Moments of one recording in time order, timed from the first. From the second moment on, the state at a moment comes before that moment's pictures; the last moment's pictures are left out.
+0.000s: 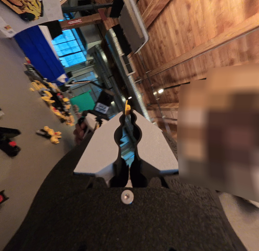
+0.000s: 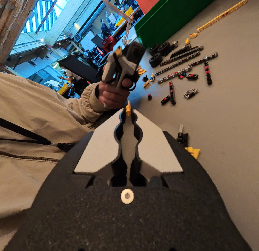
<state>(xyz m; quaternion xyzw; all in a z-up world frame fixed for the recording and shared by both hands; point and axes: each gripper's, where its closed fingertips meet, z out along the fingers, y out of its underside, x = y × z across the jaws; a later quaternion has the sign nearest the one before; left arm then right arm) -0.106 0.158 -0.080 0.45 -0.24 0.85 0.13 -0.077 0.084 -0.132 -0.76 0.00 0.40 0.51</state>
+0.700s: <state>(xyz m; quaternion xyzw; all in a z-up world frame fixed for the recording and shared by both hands) -0.091 0.084 -0.174 0.44 -0.73 0.47 -0.23 -0.058 0.081 -0.129 -0.75 0.04 0.39 0.53</state>
